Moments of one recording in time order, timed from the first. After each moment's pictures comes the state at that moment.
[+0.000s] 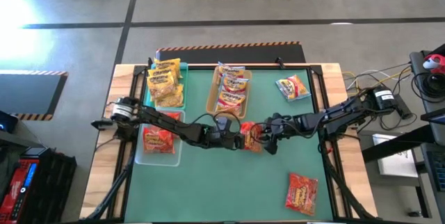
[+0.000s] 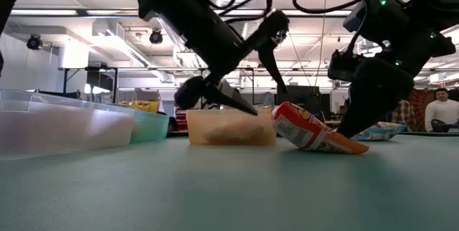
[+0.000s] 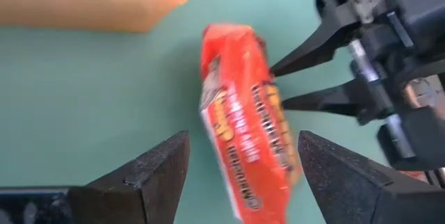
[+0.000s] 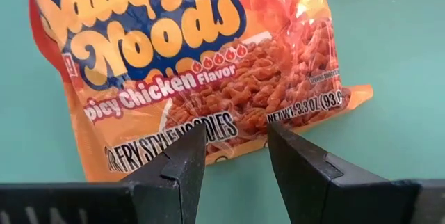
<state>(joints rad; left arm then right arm) -0.19 1.95 1.22 -0.02 -0.46 -1.28 0.09 1.37 0.39 0.13 0.11 0.46</state>
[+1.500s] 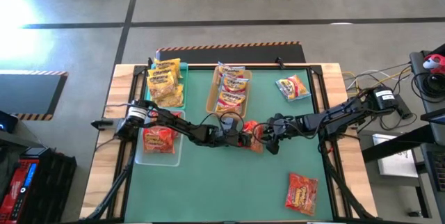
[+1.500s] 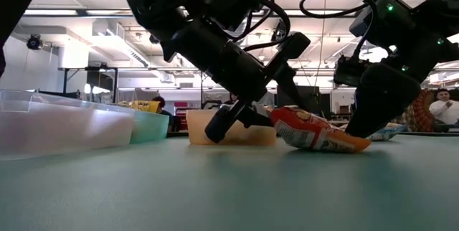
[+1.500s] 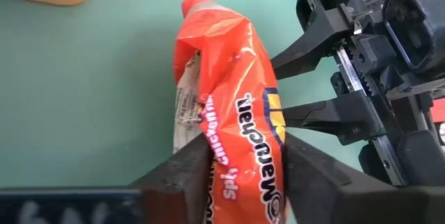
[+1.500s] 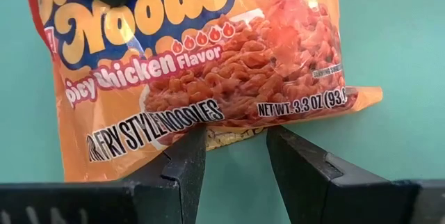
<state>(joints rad) -0.14 2.11 1.22 0.31 -0.38 -1.29 0.09 1.37 0.34 0.20 0.11 0.47</state>
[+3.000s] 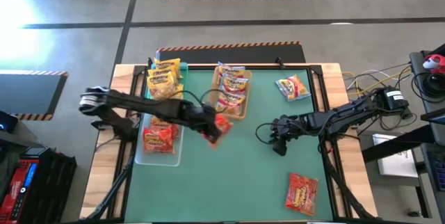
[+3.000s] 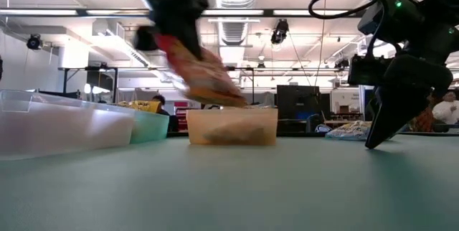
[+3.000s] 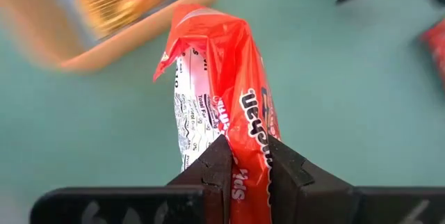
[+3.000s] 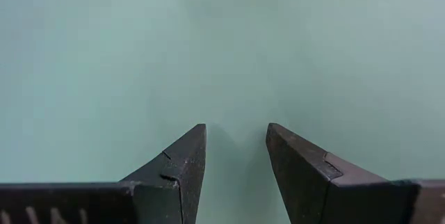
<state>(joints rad) -0.06 1.57 1.22 -0.64 -0.12 -0.85 0.09 1.23 0.34 -0.06 0.00 0.50</state>
